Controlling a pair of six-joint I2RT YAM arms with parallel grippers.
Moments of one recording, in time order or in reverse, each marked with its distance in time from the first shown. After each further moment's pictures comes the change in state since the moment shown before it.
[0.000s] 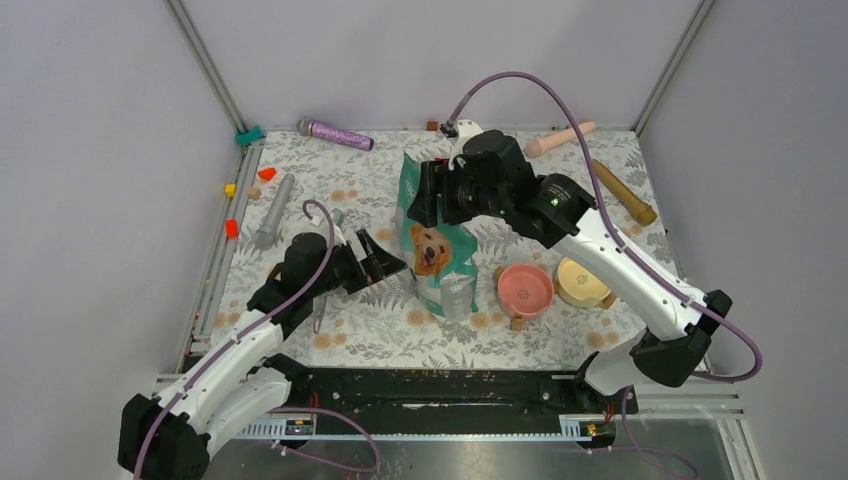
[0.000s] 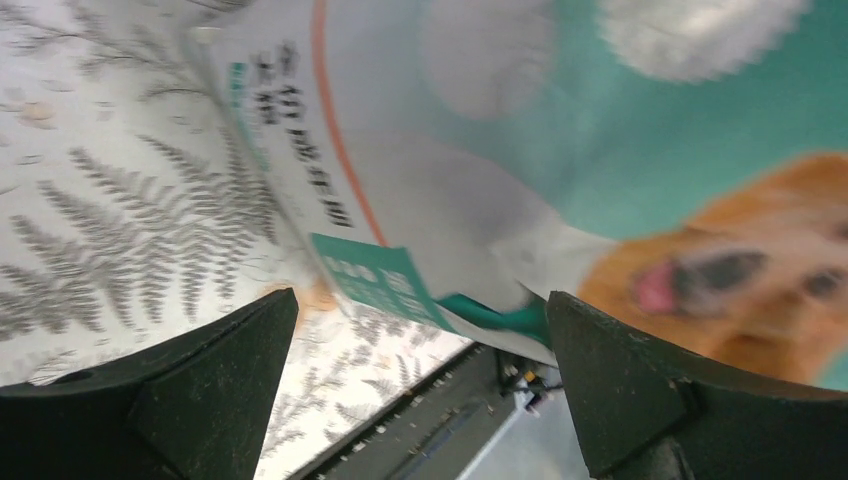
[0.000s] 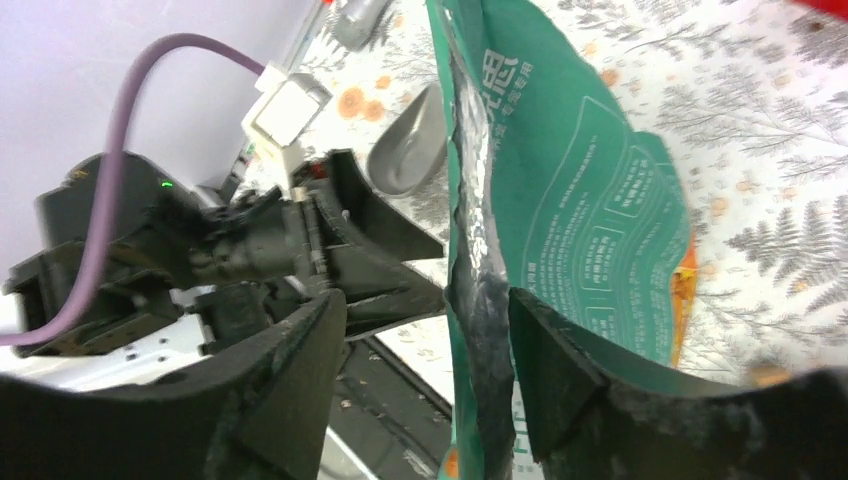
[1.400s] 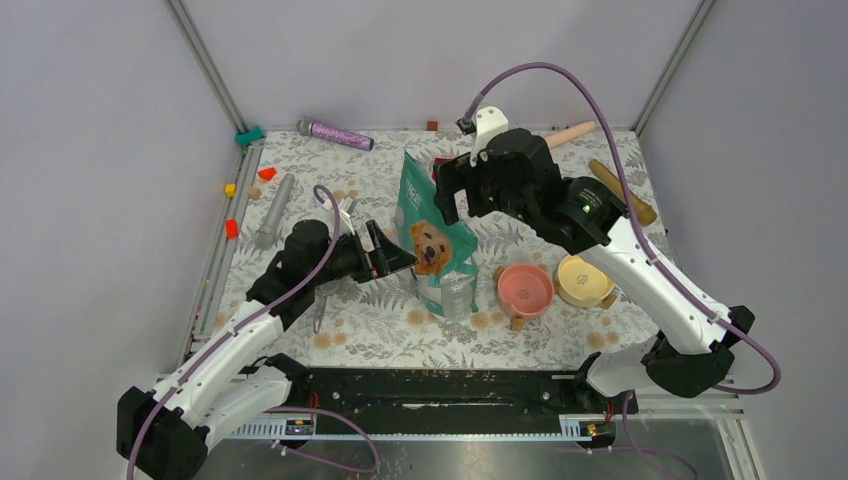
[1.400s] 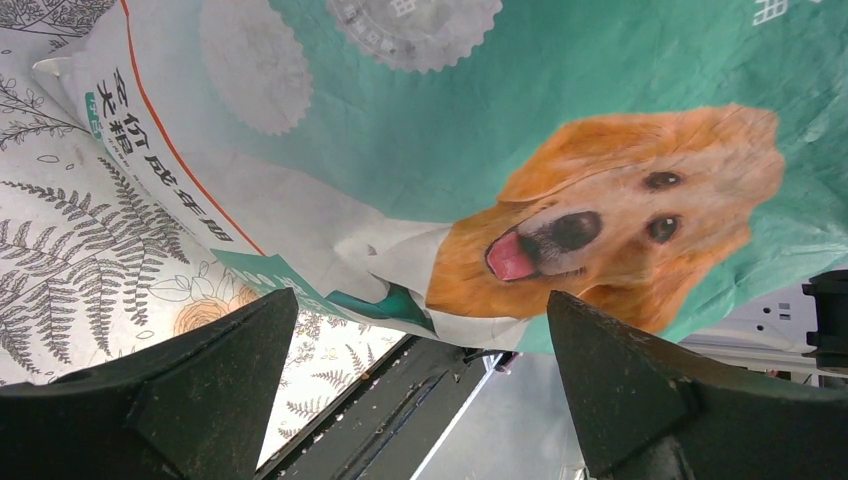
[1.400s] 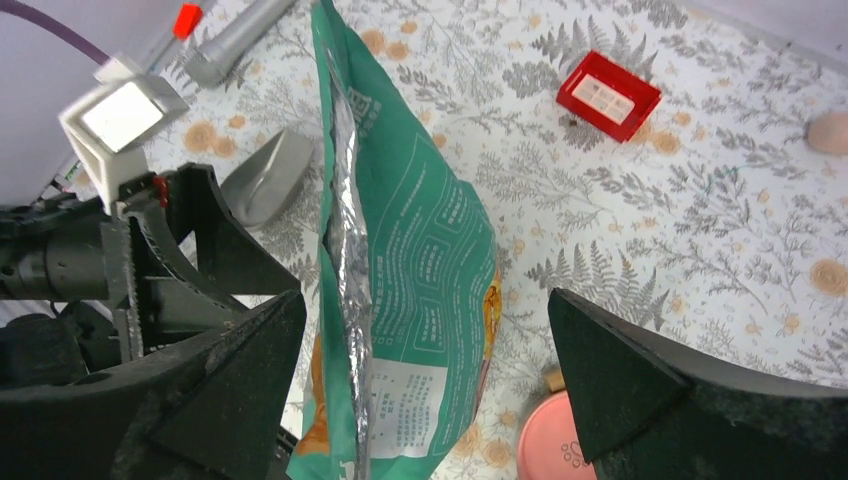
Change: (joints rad) left arm -0.045 0.024 0.132 0.013 0.144 0.017; right arm 0.001 -0.080 0.031 -0.088 0.261 -0.311
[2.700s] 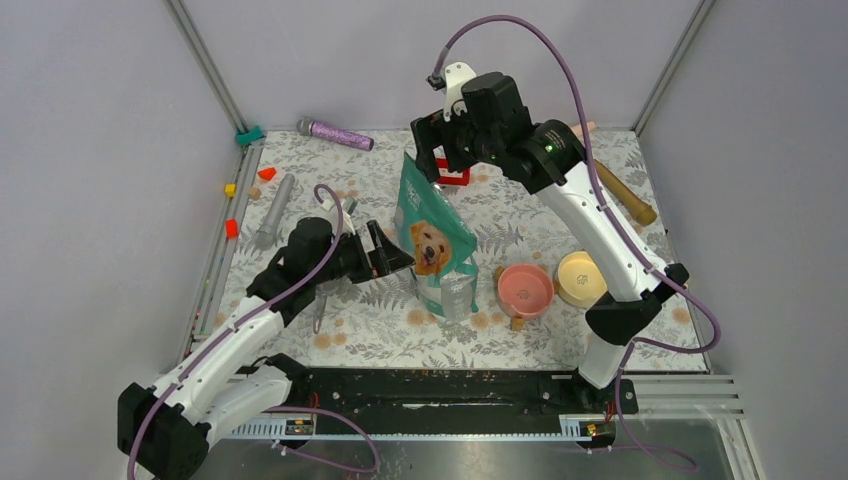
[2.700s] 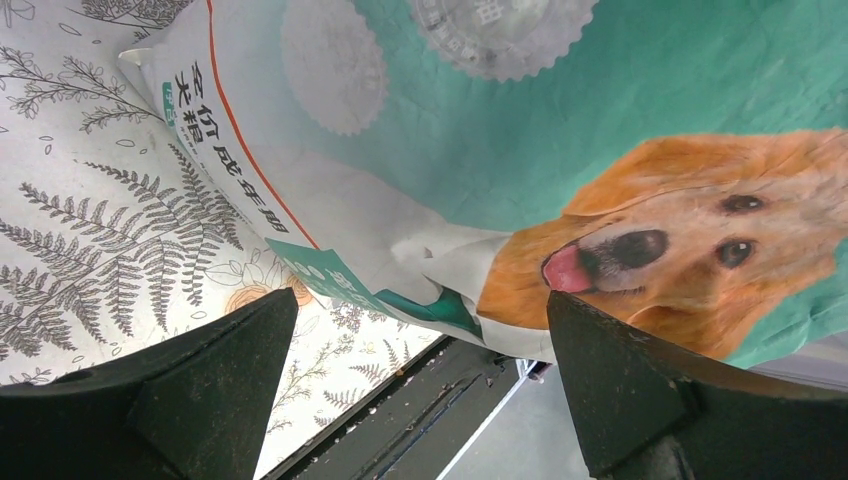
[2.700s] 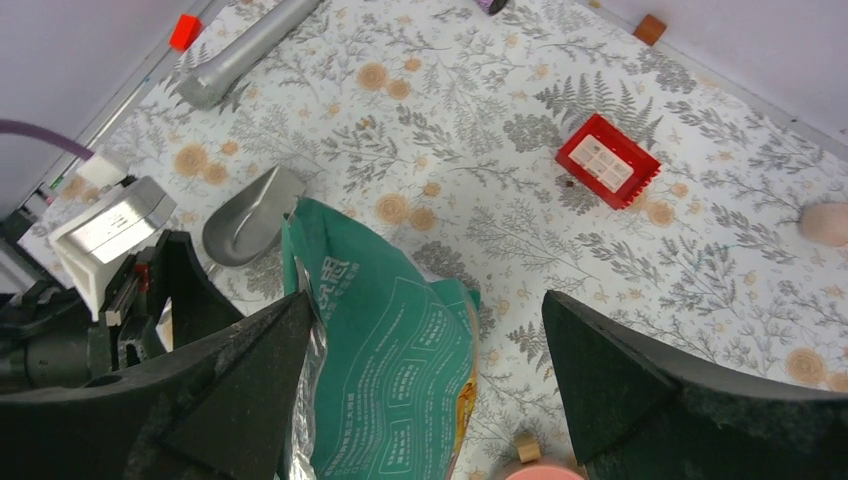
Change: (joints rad) left arm 0.000 0.026 0.028 -0.091 -0.068 0.050; right arm -0.126 0.360 0.476 -0.126 -0.150 -0.126
